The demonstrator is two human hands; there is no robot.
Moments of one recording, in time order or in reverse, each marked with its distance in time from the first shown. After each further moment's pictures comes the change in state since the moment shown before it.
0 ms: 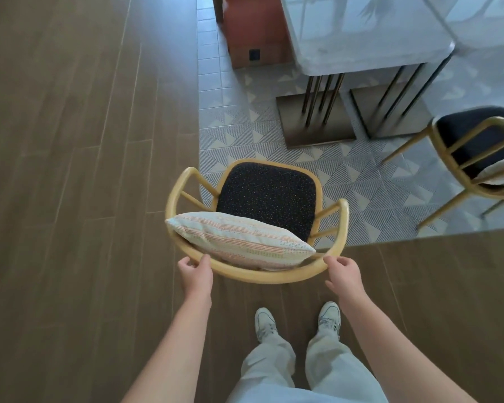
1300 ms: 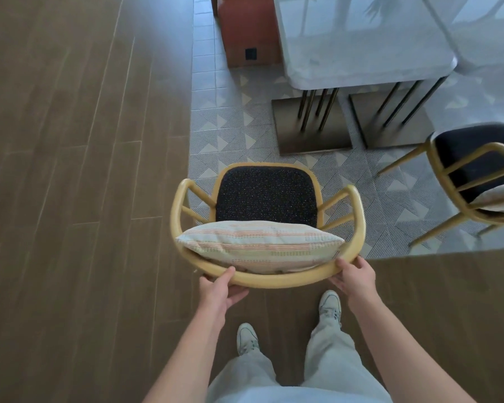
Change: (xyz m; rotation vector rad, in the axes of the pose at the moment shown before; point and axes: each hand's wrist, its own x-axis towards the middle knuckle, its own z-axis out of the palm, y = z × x) left_hand -0.015 0.024 0.119 -0.276 -0.268 -0.230; right_hand 0.109 -0.084 -0.047 0.262 0.013 0.032
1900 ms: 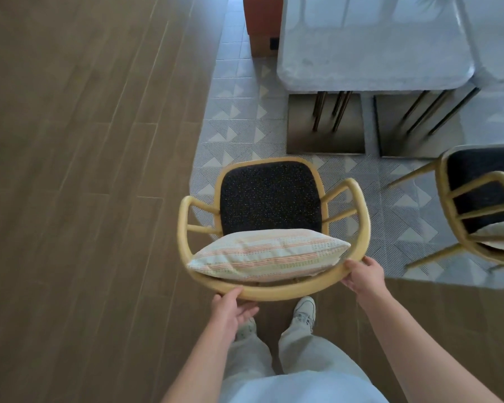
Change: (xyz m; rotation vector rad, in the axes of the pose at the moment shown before) left_hand -0.061 -0.108 0.164 -0.122 0.168 -0.180; right_hand 0.115 -0.117 -0.115 -0.228 -0.099 0.066
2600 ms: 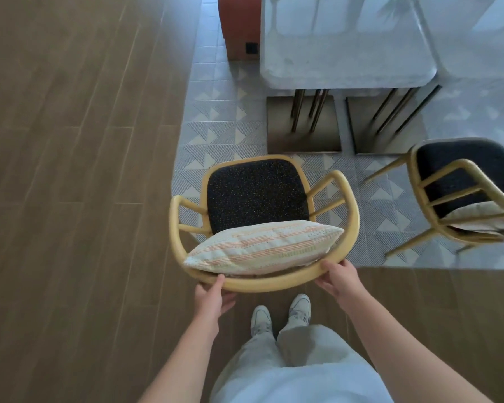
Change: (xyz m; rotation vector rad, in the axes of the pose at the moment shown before) left_hand 0.031 0.011 -0.039 0.142 -0.018 0.183; right_hand -0.038 0.039 0.024 0.081 -0.083 0.066
